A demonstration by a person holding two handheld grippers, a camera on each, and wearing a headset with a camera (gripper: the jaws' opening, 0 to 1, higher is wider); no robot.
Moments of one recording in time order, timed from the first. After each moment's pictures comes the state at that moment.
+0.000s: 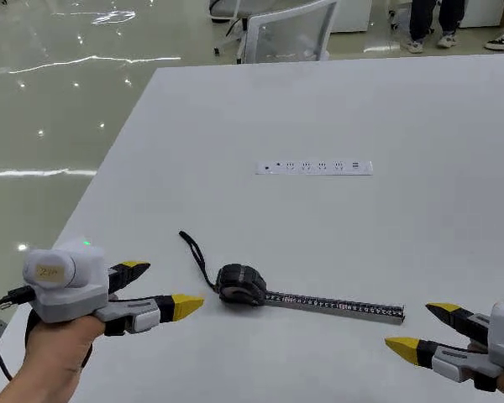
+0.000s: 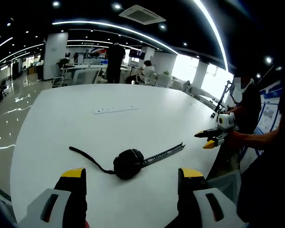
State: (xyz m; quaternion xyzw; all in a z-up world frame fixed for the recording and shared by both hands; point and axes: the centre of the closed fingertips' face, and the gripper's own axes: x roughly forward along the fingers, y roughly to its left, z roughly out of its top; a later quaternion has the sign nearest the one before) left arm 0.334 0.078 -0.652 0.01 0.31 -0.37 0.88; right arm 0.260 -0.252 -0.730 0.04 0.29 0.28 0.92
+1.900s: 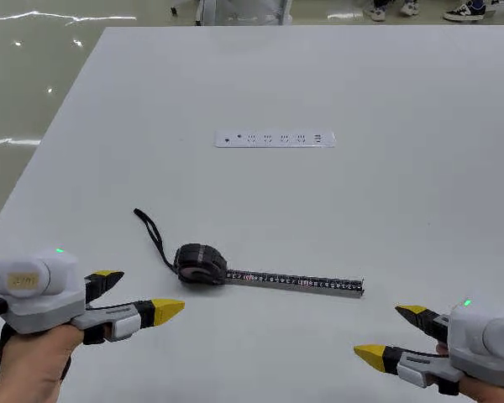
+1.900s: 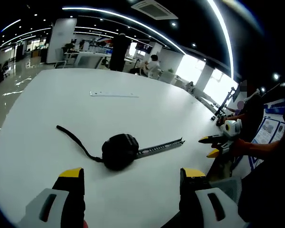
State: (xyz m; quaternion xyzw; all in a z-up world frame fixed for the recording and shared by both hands) left arm 0.326 0.051 -0.702 -0.04 0.36 -0.36 0.86; right arm 0.227 -0.259 -0.760 0.02 0.35 0.27 0.90
